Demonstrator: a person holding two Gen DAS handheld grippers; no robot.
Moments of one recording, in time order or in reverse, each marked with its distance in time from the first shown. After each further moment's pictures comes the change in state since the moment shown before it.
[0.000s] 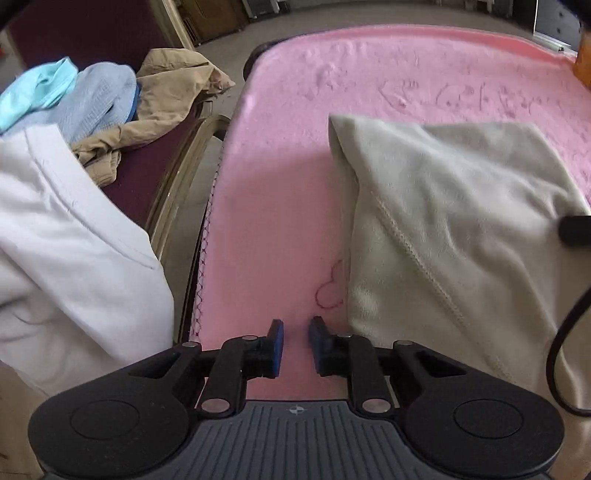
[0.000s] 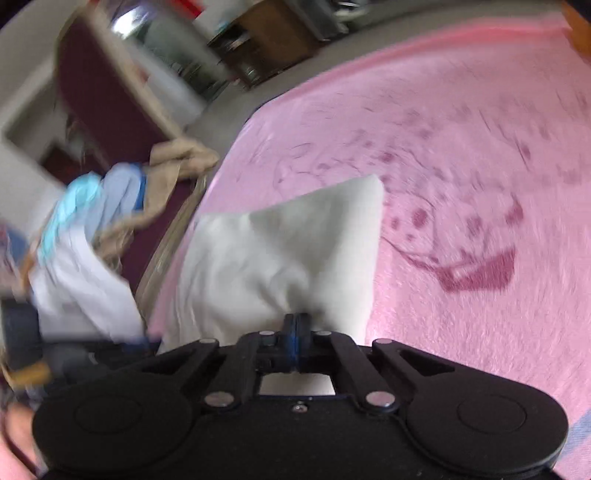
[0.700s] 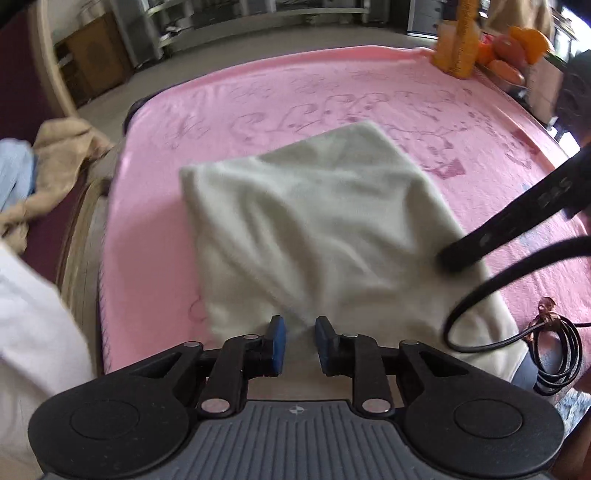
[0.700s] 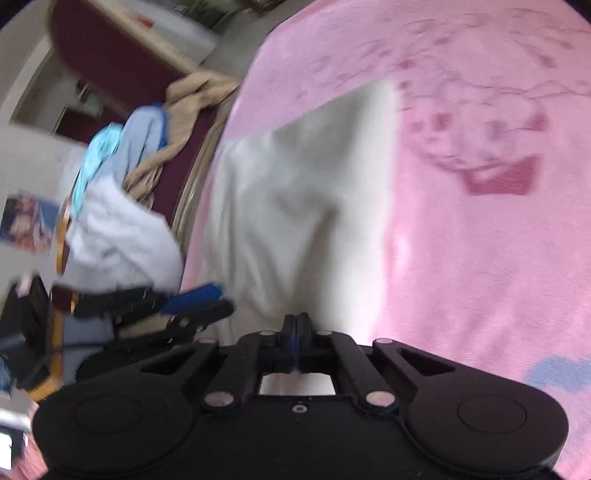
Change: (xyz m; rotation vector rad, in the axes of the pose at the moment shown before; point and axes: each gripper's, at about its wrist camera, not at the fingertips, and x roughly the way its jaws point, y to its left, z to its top) left arm -0.004 -0.019 -0.012 0.232 -0.113 -0.298; right arm -0.005 -0.005 -0.001 0.017 0.292 0.085
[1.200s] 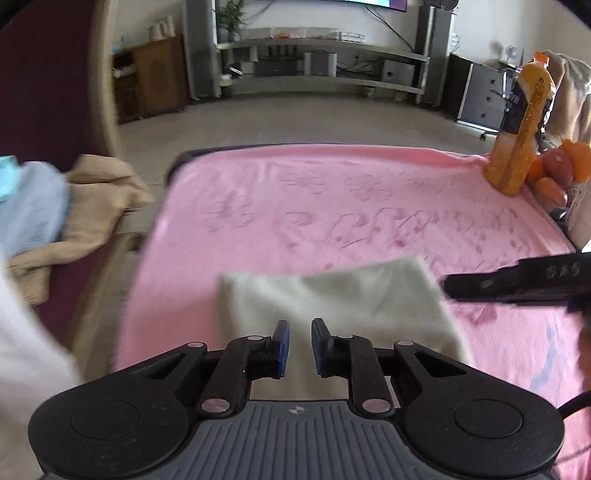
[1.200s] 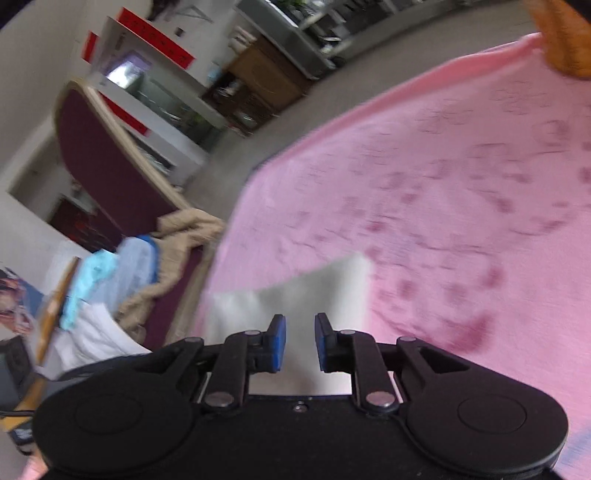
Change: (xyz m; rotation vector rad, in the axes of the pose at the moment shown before) left arm 0.017 0.002 0.079 -0.186 -0.212 0.008; right arm -0.012 -0.004 0.035 0.001 -0.417 0.006
